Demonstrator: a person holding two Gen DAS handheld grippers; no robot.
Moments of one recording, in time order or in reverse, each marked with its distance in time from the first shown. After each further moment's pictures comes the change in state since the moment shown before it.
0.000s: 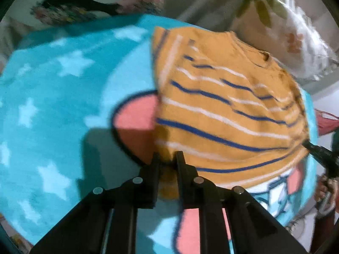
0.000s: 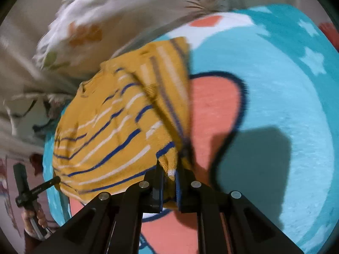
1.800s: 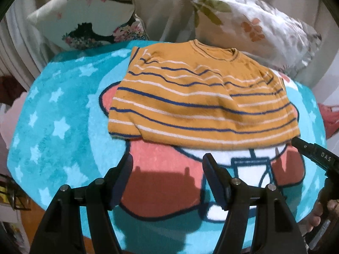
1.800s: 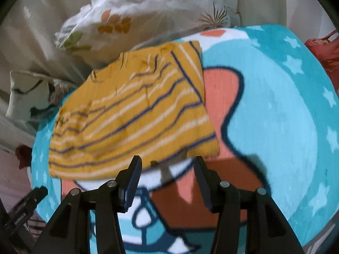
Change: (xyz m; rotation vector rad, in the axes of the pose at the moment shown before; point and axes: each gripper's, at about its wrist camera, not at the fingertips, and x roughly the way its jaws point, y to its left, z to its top) left arm -0.057 -0.130 -0.117 0.013 -0.215 0.159; right arm -0.034 0.047 -0.080 -0.108 -0.115 -0.108
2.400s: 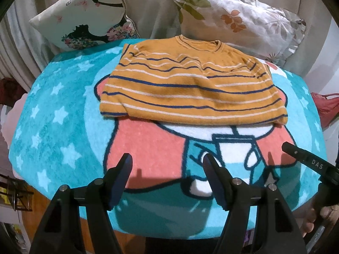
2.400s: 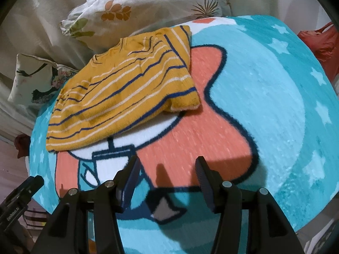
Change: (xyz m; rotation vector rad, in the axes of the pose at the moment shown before) left arm -0.025 -0.027 -0.038 0.023 -0.010 -0.008; right arm -0.020 -0.019 -0.048 -0.019 0.021 -0.009
